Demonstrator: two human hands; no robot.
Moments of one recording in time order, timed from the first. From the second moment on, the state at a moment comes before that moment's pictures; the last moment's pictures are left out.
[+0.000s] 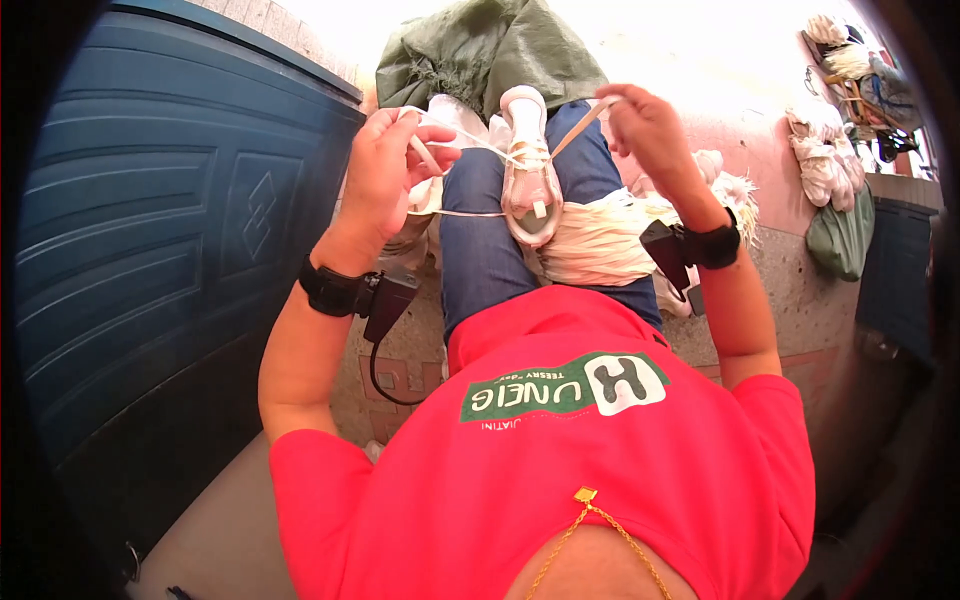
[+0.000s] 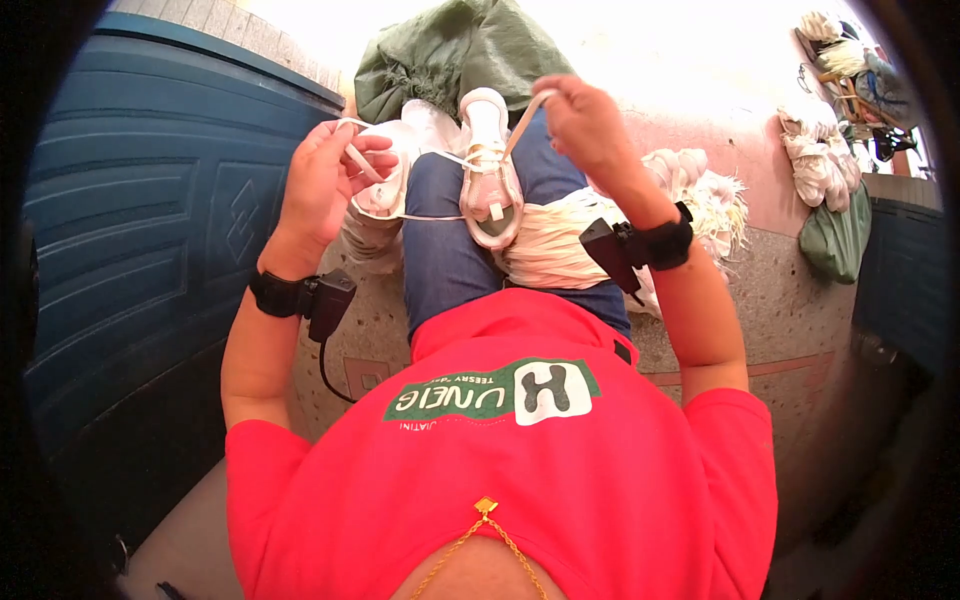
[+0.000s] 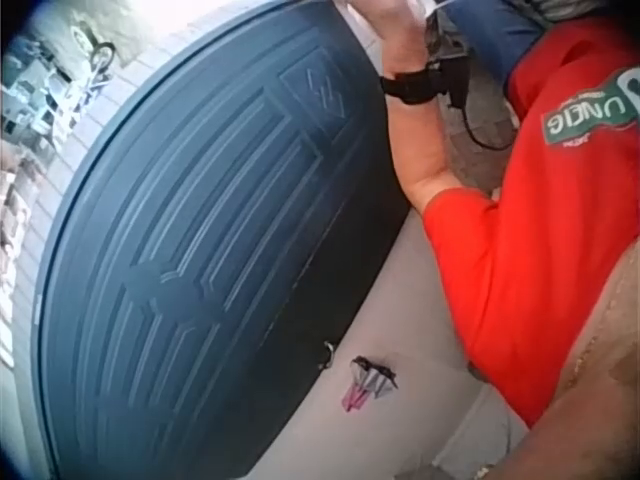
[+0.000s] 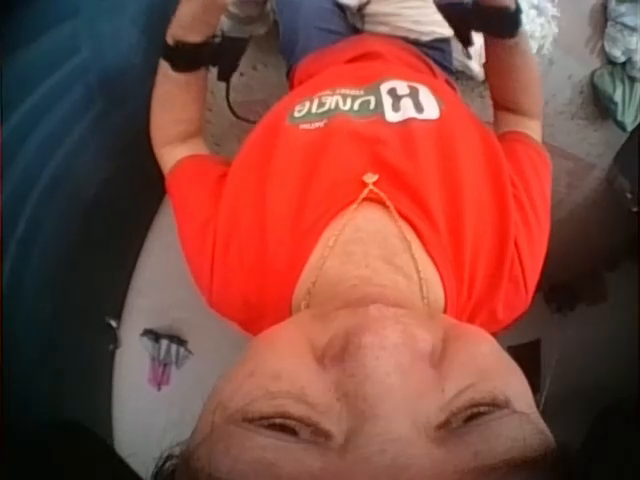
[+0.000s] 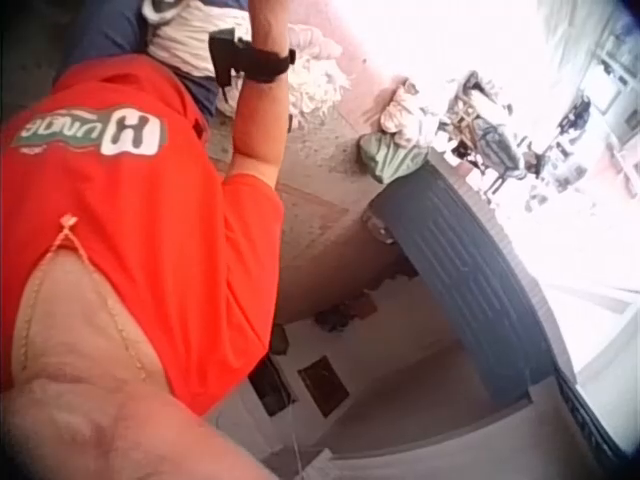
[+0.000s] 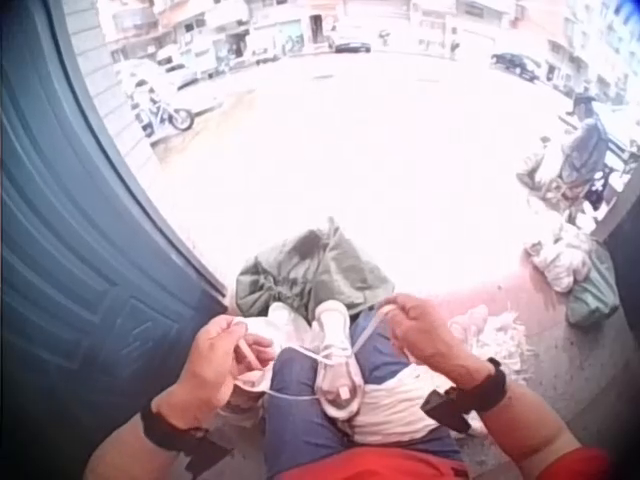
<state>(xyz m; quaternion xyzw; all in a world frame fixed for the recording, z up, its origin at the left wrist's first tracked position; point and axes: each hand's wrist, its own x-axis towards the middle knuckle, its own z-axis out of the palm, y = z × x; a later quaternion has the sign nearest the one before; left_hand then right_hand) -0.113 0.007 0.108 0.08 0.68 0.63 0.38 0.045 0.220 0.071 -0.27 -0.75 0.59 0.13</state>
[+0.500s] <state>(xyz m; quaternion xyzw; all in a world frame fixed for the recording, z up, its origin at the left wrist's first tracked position) -0.096 -0.032 -0.050 0.37 0.90 0.21 -0.04 0.106 0.226 -0.099 -0.40 -0.85 0.30 0.18</state>
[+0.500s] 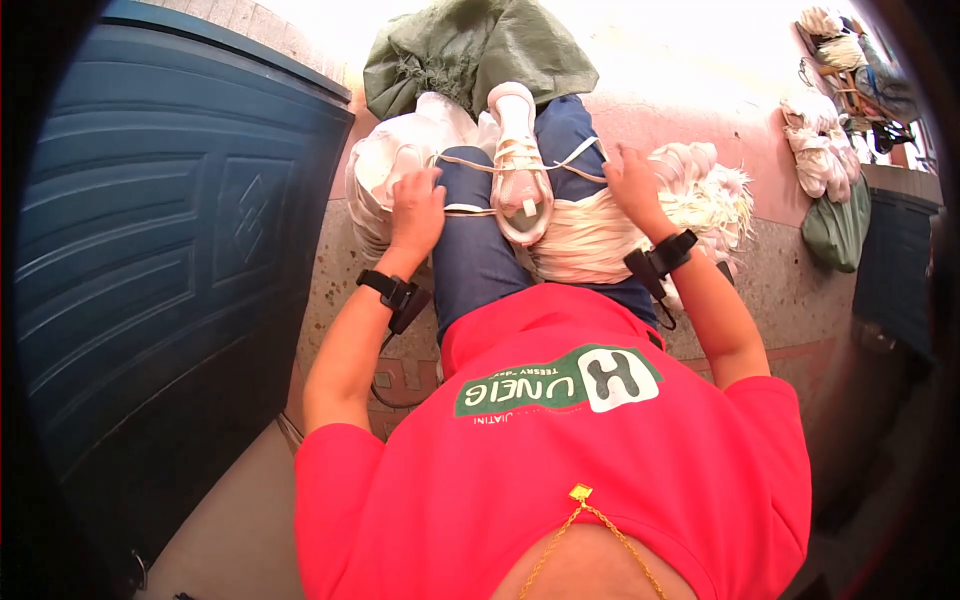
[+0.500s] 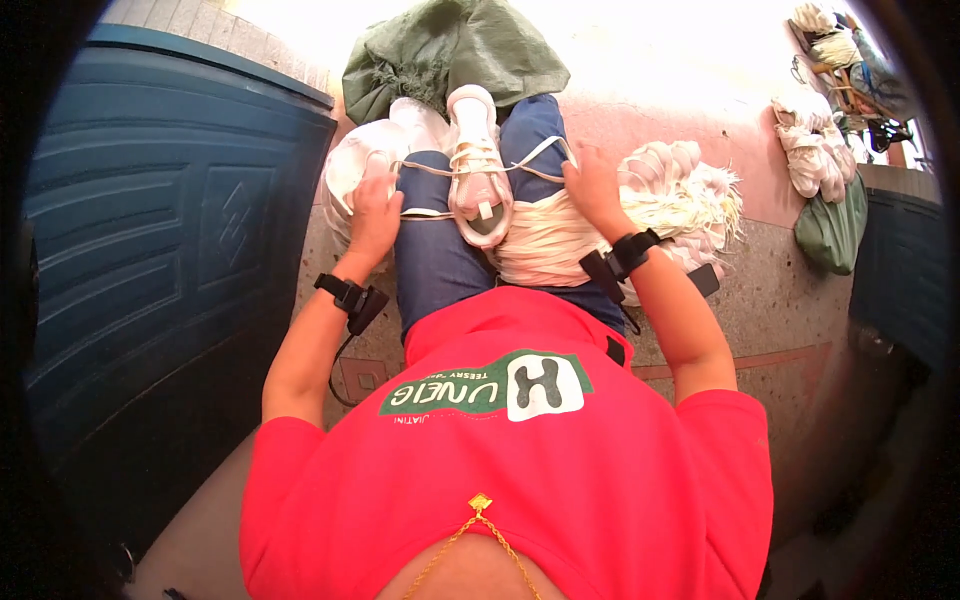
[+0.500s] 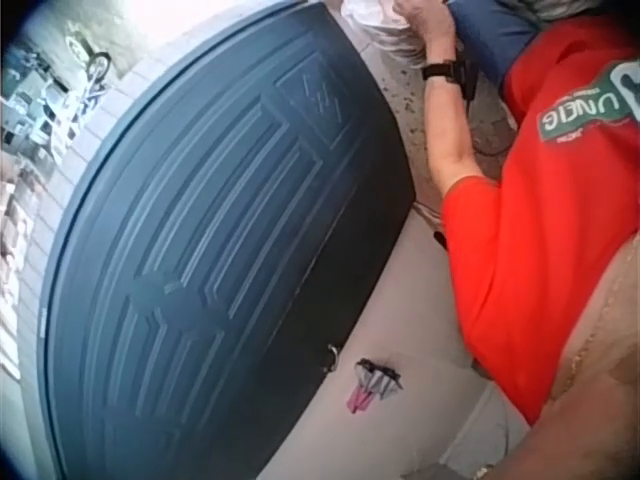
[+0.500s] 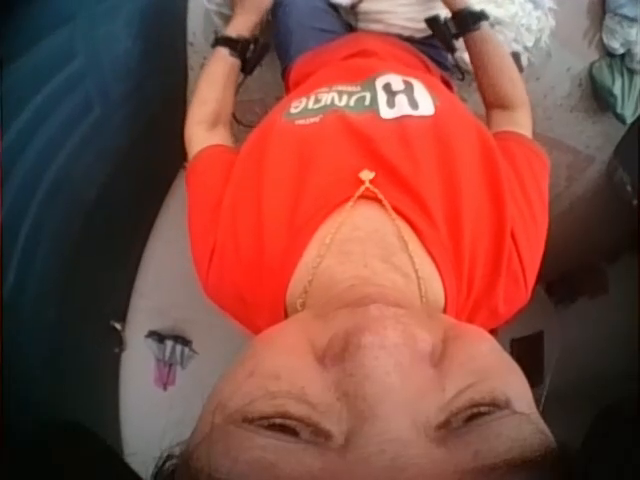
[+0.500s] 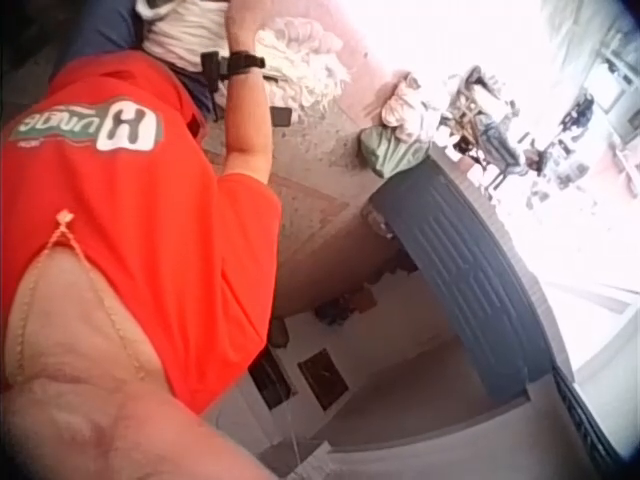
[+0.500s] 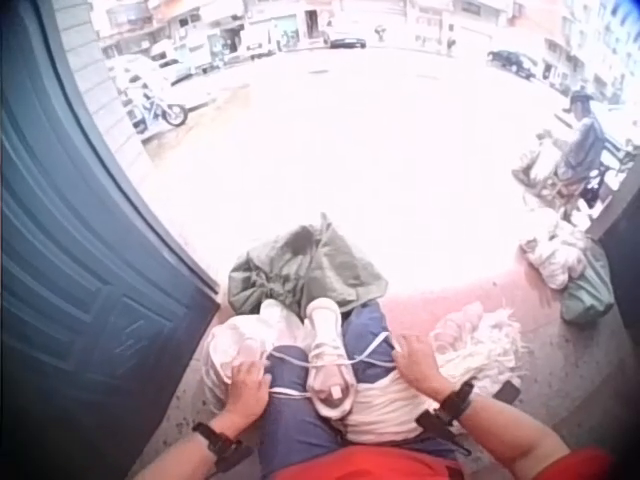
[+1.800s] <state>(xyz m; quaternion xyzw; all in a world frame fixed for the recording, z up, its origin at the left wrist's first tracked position) -0.076 0.016 -0.038 0.32 0.86 0.35 0.21 0.047 0.186 -0.052 -0.12 -0.97 0.21 0.00</state>
